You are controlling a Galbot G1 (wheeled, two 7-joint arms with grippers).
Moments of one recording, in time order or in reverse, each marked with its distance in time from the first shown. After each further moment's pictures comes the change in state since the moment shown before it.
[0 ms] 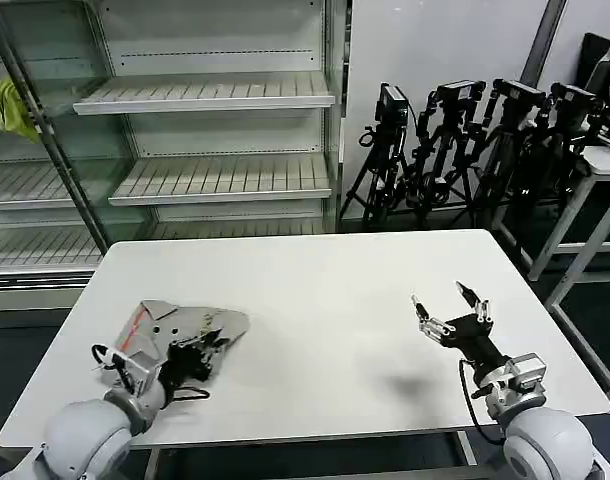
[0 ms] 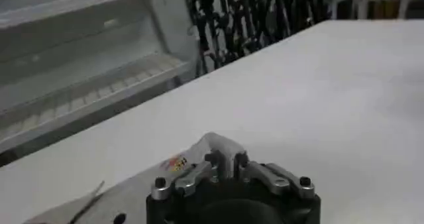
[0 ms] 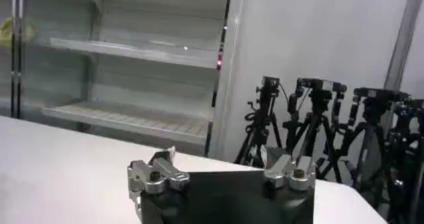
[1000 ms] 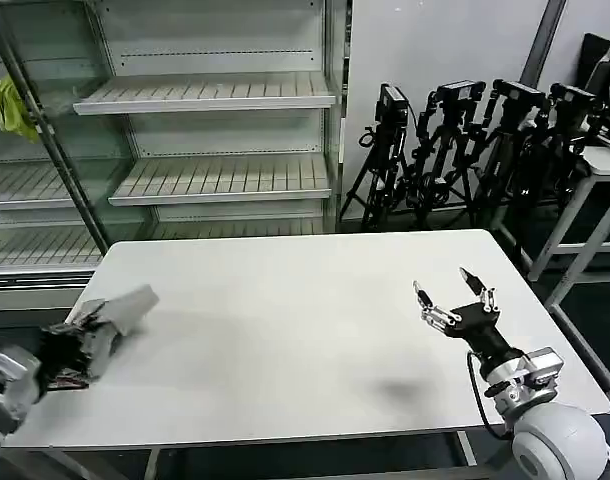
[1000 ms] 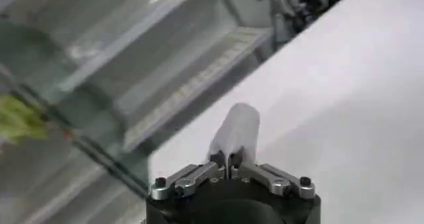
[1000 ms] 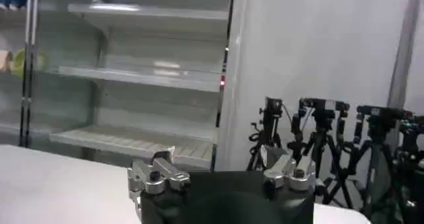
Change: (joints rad) left arm 0.425 0.133 -0.617 -0.049 0.130 -0.004 0.130; right arm -0.015 -0.001 0.058 0.057 0.040 0.016 -0.014
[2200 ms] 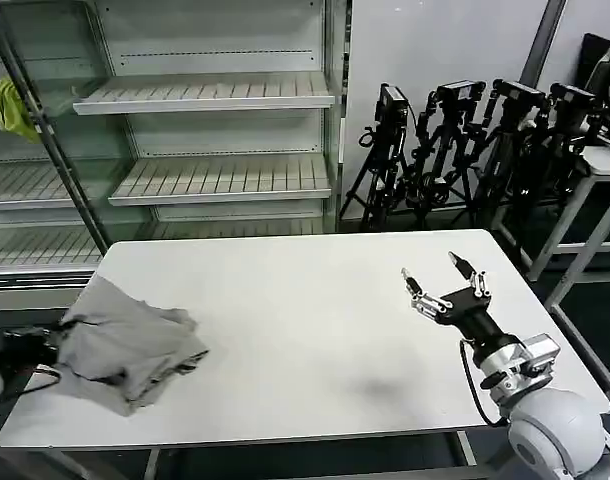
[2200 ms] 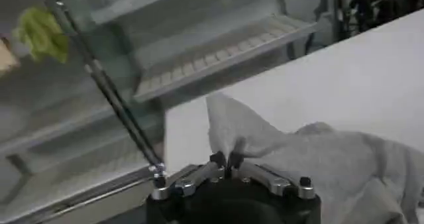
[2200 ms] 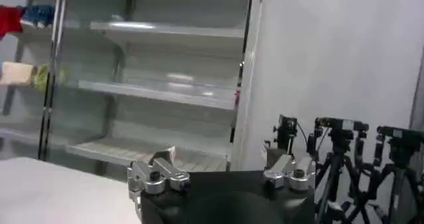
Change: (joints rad) left arm 0.074 0.070 -0.199 0.164 -0.352 0.022 -0.070; right arm 0.098 -0.036 -0.056 0.022 0.028 -0.005 -0.005
